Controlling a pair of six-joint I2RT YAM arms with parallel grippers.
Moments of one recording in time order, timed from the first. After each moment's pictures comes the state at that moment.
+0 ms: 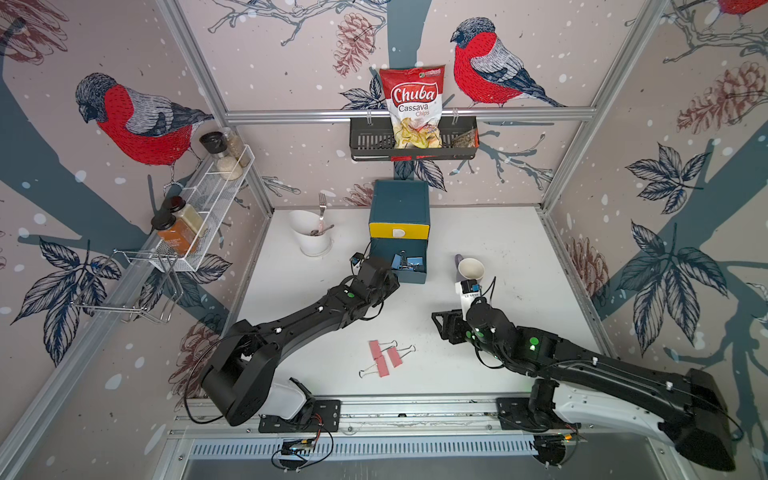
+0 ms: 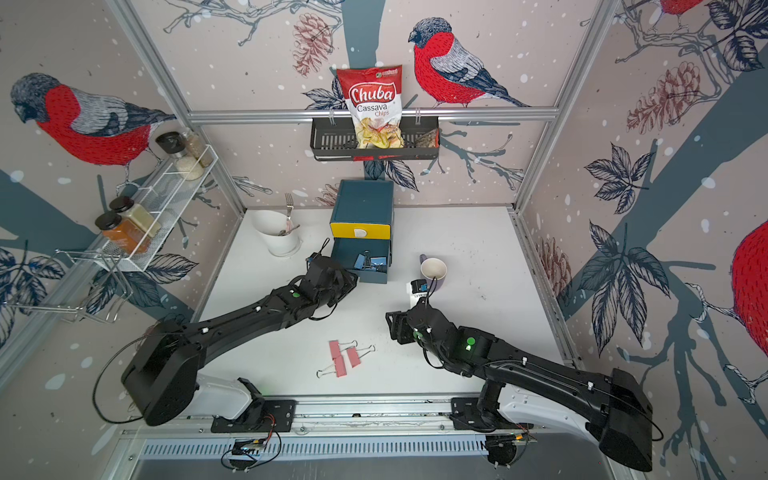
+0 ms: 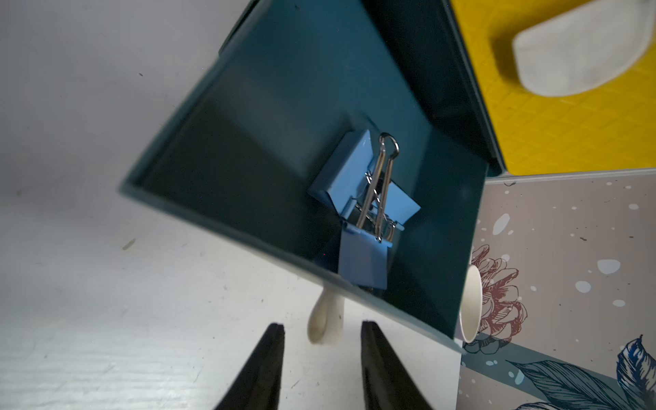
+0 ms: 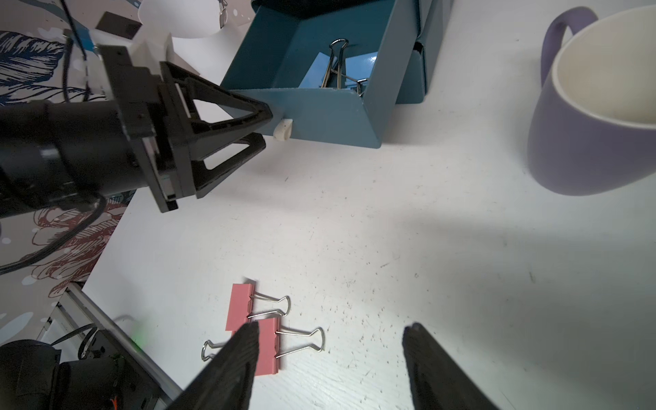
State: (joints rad) left arm -0.66 1.45 0.84 -0.08 -0.08 -1.21; right arm 1.10 0.94 0.60 -0.29 0.28 0.71
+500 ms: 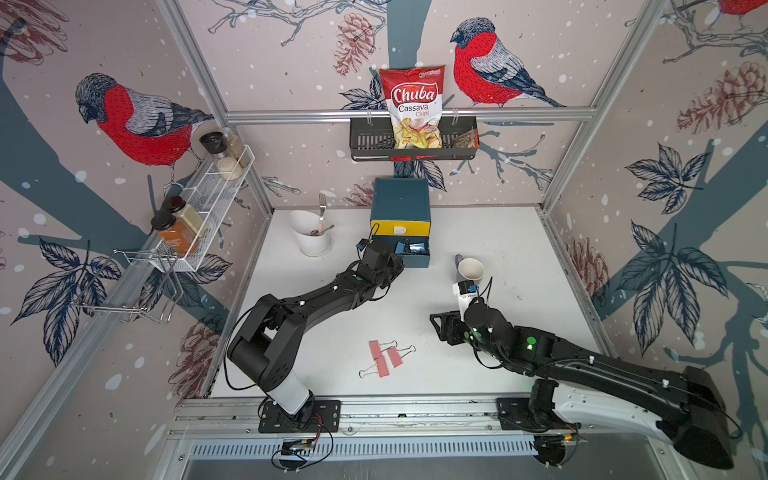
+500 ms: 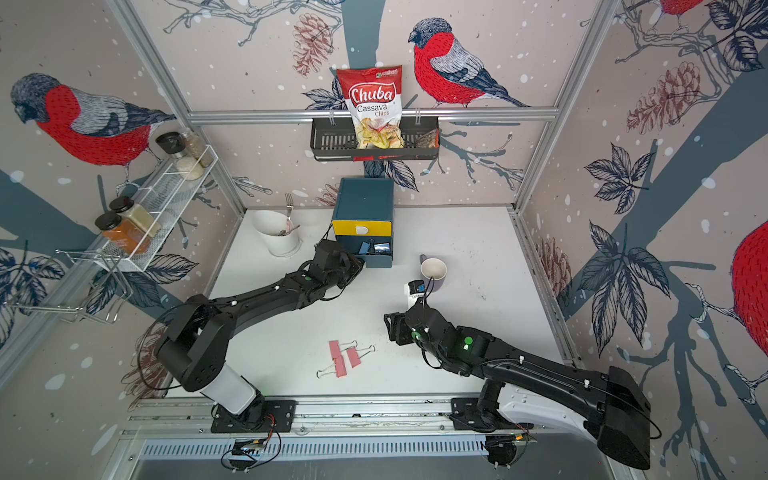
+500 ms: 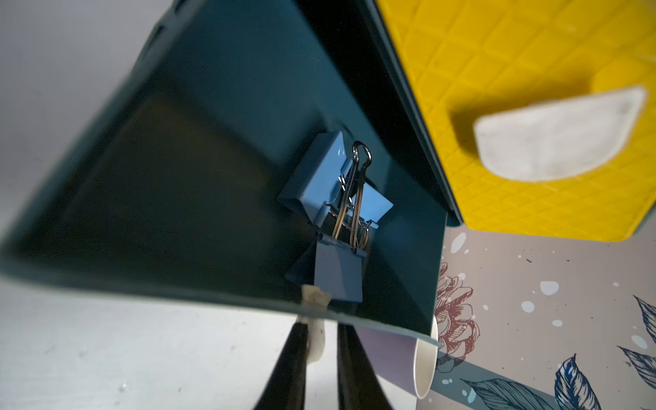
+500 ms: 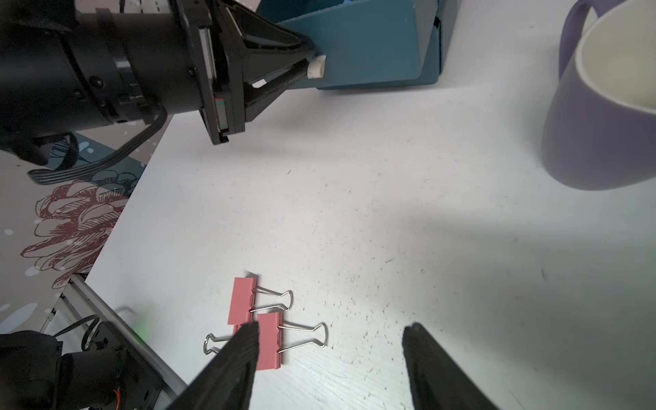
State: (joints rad) left arm -0.60 1.65 1.00 0.06 0.00 -1.22; right arm 1.10 0.96 0.60 -0.28 0.26 0.71
